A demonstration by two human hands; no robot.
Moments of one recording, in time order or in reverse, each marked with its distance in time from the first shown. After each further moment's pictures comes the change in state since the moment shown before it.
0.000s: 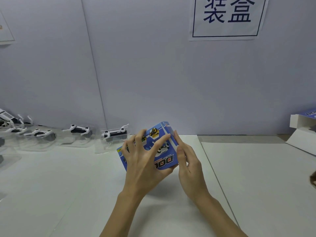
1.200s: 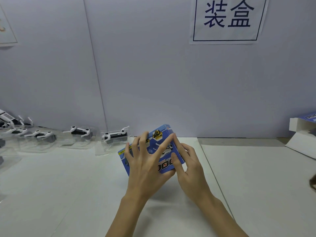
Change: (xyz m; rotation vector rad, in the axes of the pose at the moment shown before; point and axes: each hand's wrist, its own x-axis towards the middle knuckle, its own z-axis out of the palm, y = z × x) left_hand -0.002 0.002 0.006 0.096 -0.026 -0.001; right_hand 0.006 0.014 -0.010 -0.277 -0.042 -0.043
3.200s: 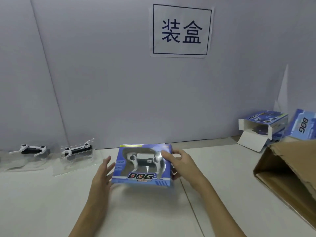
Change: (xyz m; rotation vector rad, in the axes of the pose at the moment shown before) left_hand -0.011 -0.040 0.042 -1.418 -0.182 -0.893; right_hand 0.032 -0.007 -0.098 0.048 0.012 0.537
